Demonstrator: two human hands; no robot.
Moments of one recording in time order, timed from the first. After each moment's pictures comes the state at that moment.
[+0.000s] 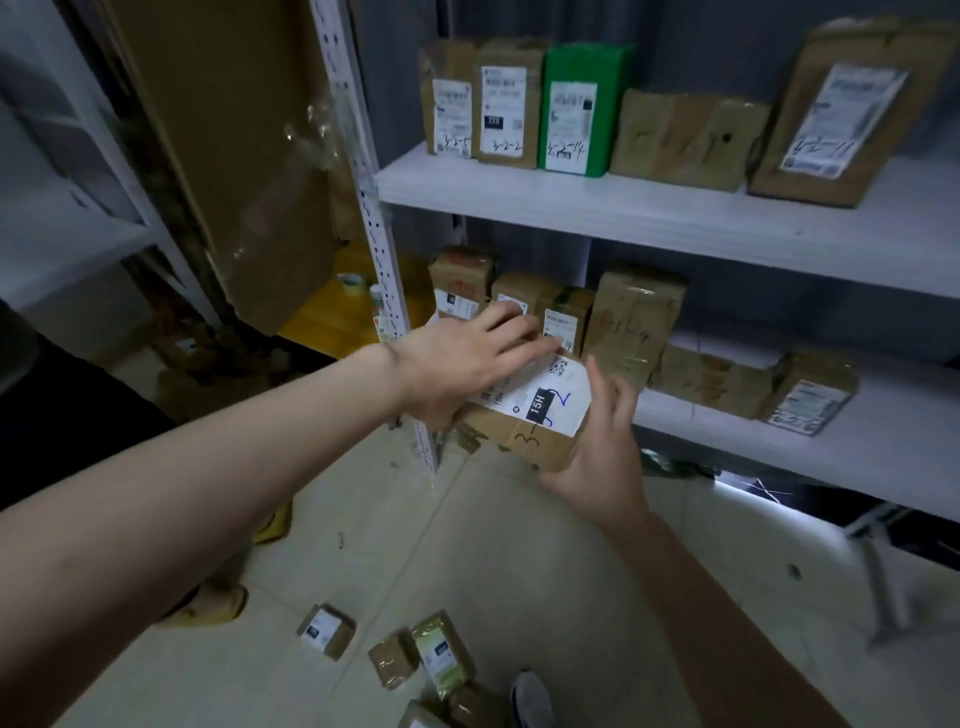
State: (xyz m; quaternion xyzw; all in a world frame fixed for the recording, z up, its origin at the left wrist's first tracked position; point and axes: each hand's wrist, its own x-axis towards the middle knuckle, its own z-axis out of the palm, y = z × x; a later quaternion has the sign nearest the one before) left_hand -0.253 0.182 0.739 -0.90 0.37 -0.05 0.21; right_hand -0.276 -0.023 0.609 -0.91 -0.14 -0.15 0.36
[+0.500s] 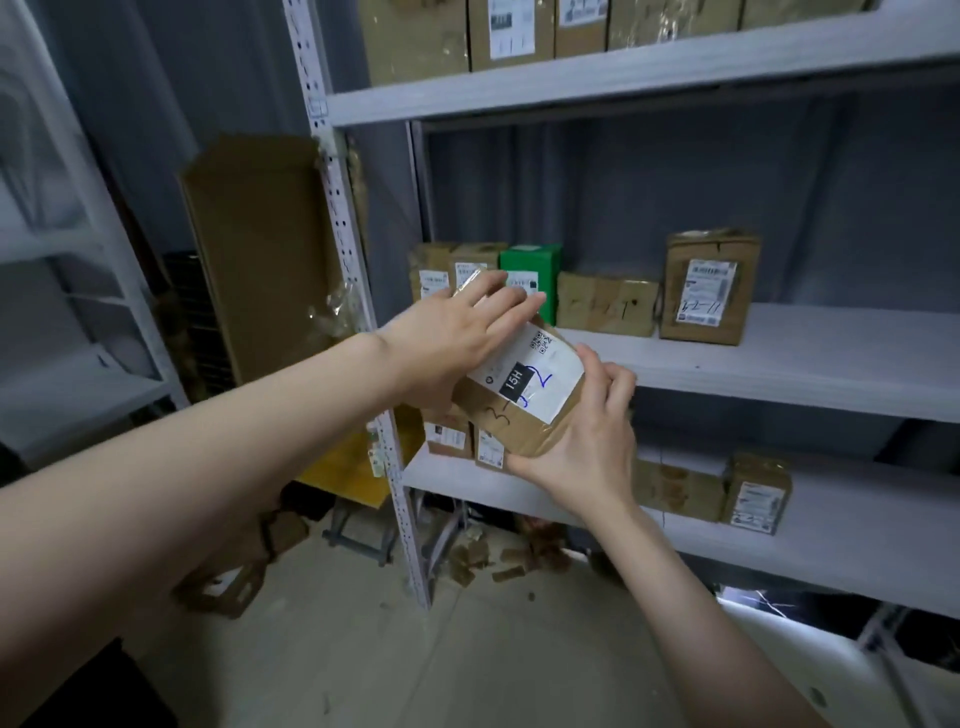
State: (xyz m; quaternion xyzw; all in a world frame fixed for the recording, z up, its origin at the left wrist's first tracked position) left_hand -0.300 0.155 0.926 -0.89 0.30 -0.21 0.29; right_hand -0.309 -0.019 0.799 -0.87 -0.10 -0.32 0.35
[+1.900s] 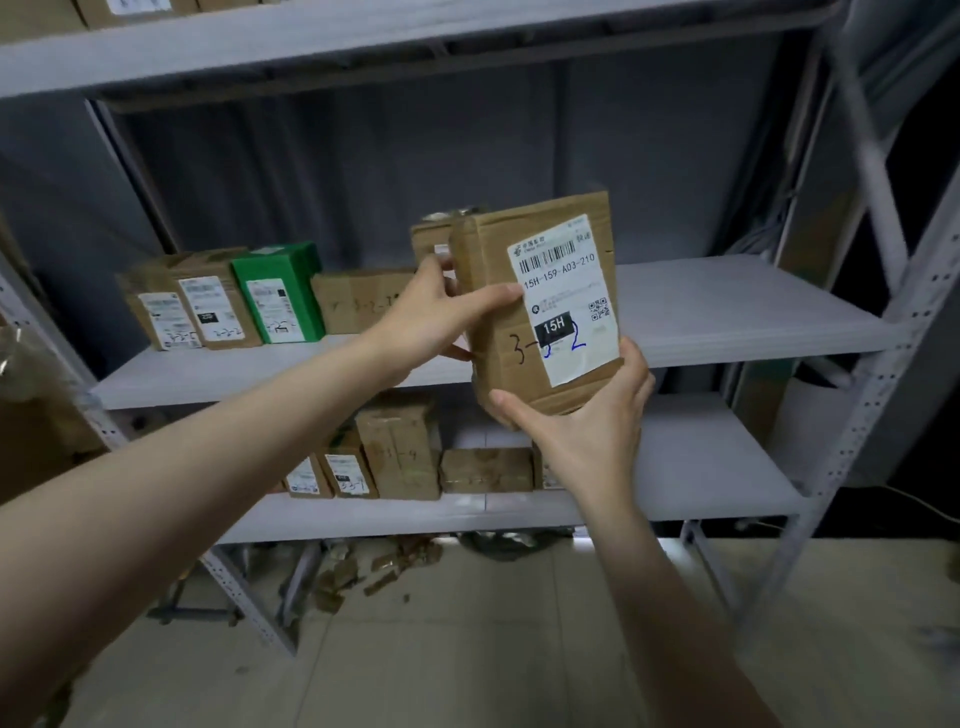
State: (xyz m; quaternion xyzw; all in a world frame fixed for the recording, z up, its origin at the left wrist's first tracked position) left_hand -0.215 -0.162 0.917 -0.80 0.19 0.02 -0.57; right_hand -0.288 -0.294 0.811 -0.76 0.15 -0.36 0.52
